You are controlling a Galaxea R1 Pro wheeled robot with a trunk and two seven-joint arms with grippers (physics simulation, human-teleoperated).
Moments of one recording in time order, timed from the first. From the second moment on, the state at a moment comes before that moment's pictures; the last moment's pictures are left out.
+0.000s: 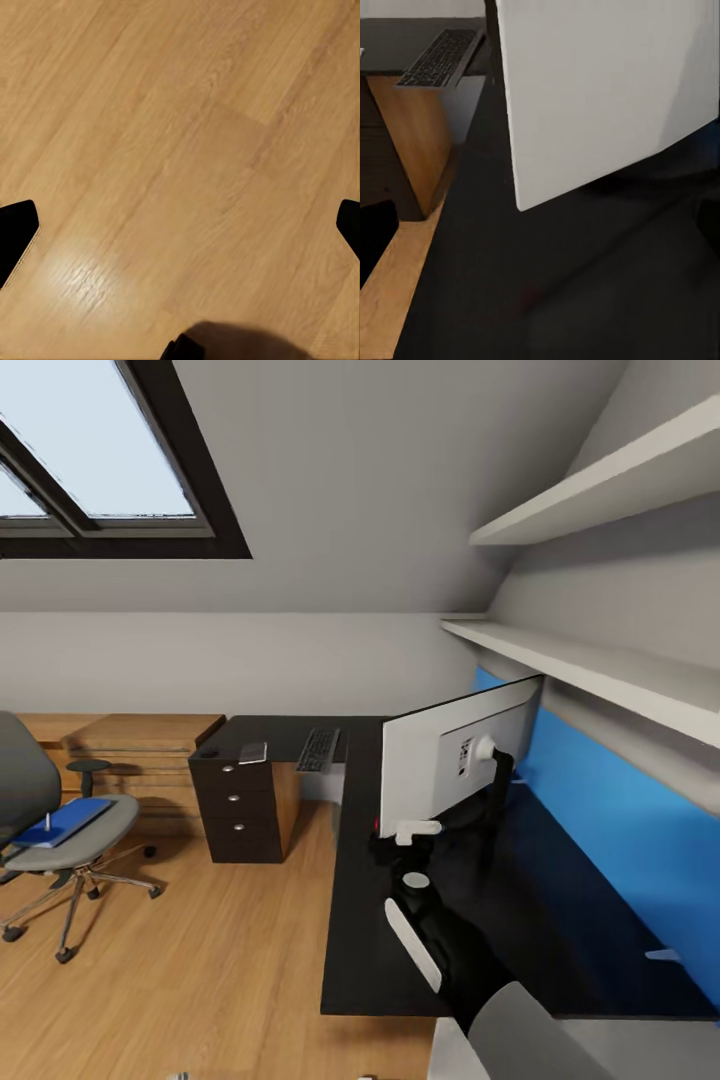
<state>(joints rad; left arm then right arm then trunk) -0.20 0.09 -0.14 -0.43 0.55 -0.05 0.36 -0.63 0.16 0.47 -0.94 -0.29 0.23 -0.50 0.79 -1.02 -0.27</state>
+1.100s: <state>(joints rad) -0.21 0.07 -0.14 -0.40 0.54 -0.09 0.36 -0.60 0.17 0.53 -0.85 -0.16 -0.14 -0.78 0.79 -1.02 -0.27</state>
